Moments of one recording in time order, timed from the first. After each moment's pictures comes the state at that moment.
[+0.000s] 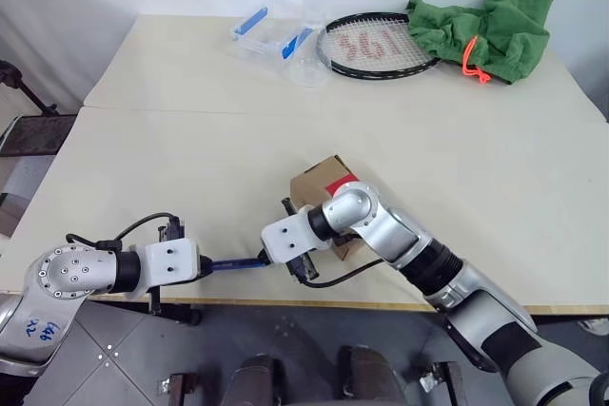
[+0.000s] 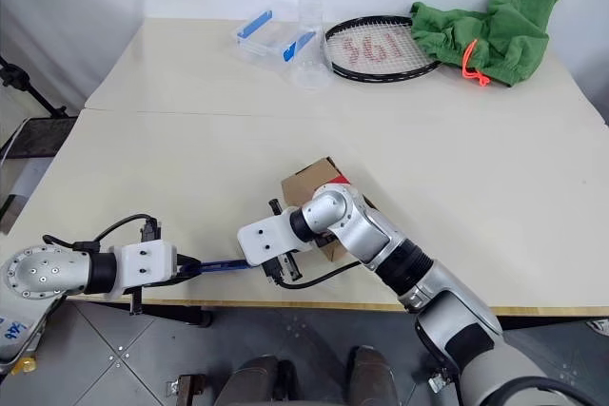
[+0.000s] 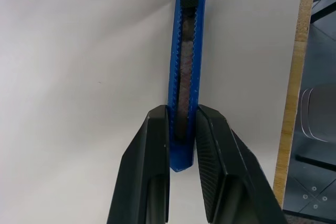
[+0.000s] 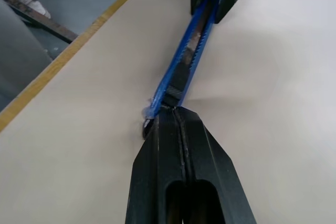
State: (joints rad) left arm 0.07 1.02 0.09 -0.38 -0.08 0.19 -0.98; right arm -0.84 -0.27 0.65 0.19 -0.16 0.02 1.21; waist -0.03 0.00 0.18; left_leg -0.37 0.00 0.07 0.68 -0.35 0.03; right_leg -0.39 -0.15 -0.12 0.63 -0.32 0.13
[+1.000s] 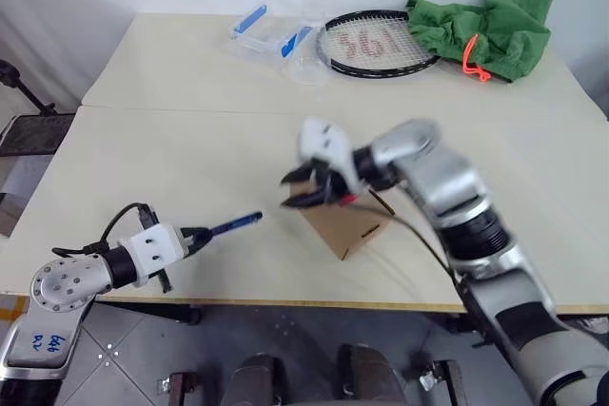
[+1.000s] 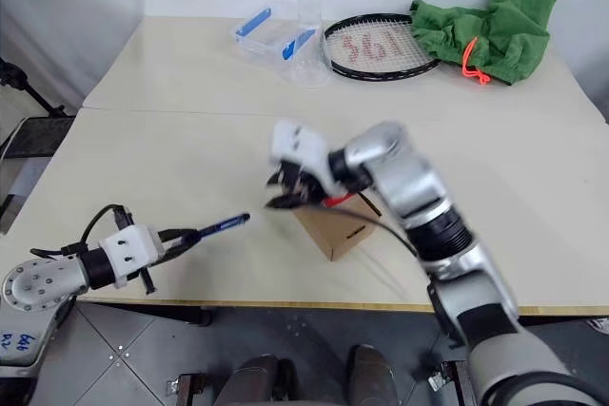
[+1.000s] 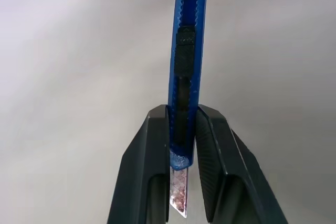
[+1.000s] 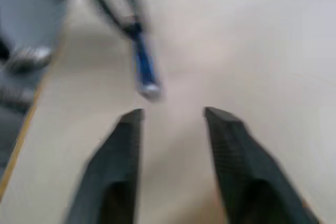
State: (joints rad) left arm 0.04 0.72 0.24 -0.20 -0.11 -0.13 -0.77; right arm -1.05 -0.42 0.29 -0.01 0.10 0.90 1.23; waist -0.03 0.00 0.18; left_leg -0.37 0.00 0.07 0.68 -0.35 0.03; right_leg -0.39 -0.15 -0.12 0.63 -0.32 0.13
